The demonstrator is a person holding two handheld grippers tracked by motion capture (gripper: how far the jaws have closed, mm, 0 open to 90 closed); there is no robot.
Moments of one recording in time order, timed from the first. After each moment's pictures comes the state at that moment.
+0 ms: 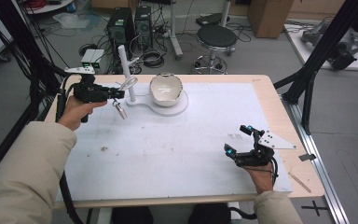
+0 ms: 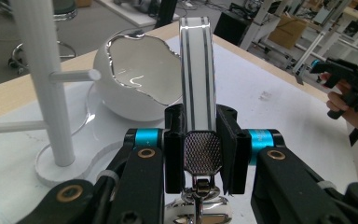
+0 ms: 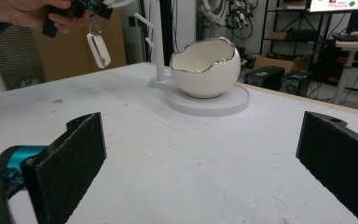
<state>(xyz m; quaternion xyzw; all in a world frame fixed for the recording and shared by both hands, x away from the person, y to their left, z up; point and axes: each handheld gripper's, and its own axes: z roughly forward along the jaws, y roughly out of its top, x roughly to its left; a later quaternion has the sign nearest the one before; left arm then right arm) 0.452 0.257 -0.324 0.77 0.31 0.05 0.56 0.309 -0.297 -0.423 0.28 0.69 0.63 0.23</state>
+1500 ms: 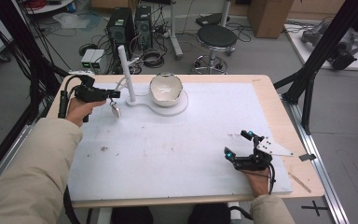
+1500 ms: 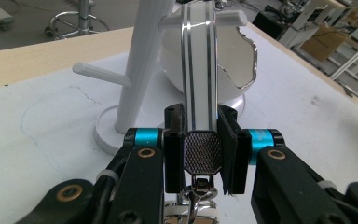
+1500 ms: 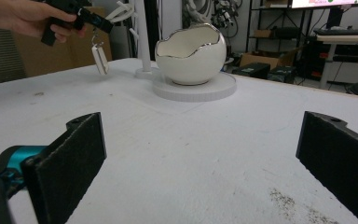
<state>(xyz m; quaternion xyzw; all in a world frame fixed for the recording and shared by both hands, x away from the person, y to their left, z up) 0.487 0.278 -0.367 0.75 0.39 0.05 0.53 0.305 -0.300 -0.450 0.31 0.68 0.62 0.24</state>
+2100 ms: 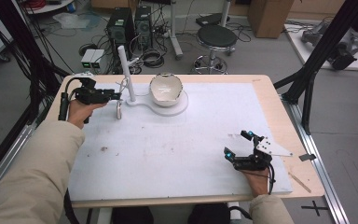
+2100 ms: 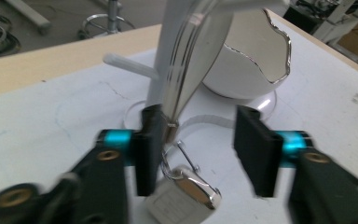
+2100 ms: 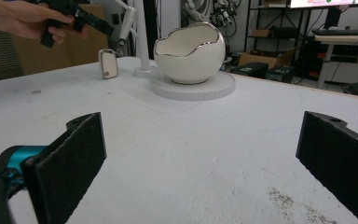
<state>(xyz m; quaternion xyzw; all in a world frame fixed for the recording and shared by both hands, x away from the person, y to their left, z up) 0.481 0.278 -0.373 0.75 0.40 0.11 0.52 0.305 -0.299 -0.450 0.31 0.68 0.62 0.25</state>
